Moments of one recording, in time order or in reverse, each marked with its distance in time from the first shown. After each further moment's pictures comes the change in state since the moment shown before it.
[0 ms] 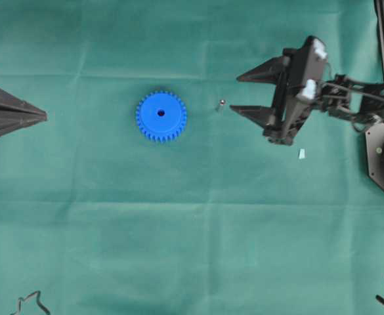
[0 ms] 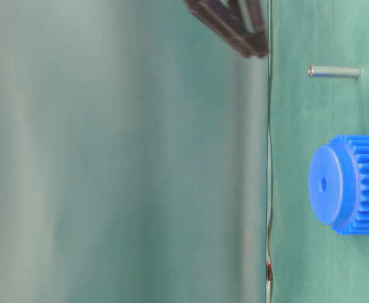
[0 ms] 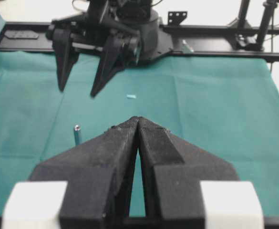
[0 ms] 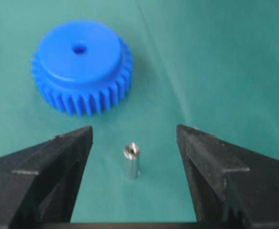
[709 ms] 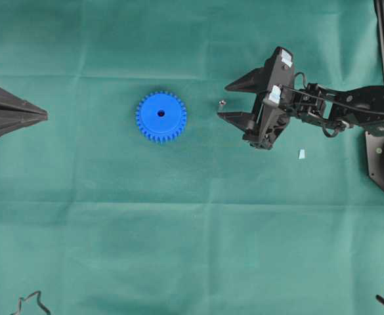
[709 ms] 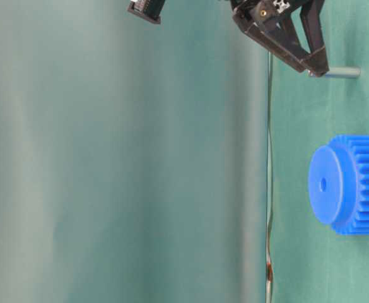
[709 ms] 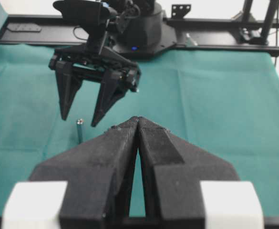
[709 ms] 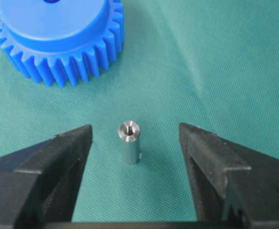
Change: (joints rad) left arm 0.008 0.000 0.000 0.002 0.020 0.000; right arm 0.014 0.204 -0.052 0.029 -0.064 0.035
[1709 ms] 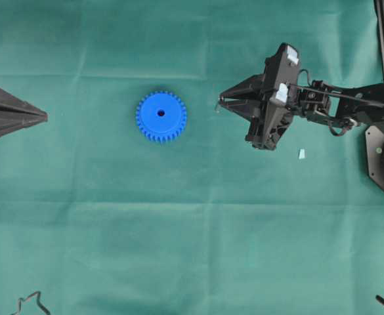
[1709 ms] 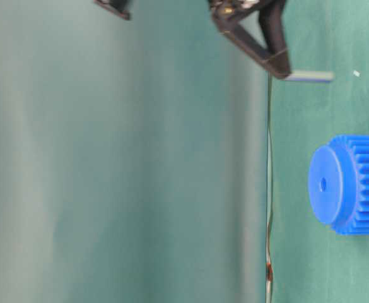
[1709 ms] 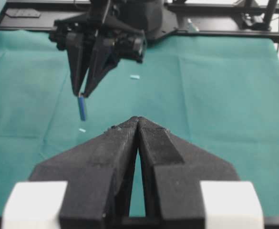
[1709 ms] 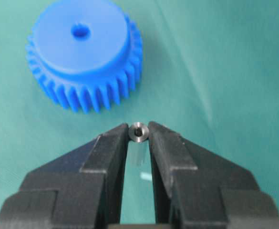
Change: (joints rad) left arm 0.002 -0.006 0.000 -0.002 0.049 0.000; right arm 0.011 -0.143 -0.025 -0.006 0.133 -0.020
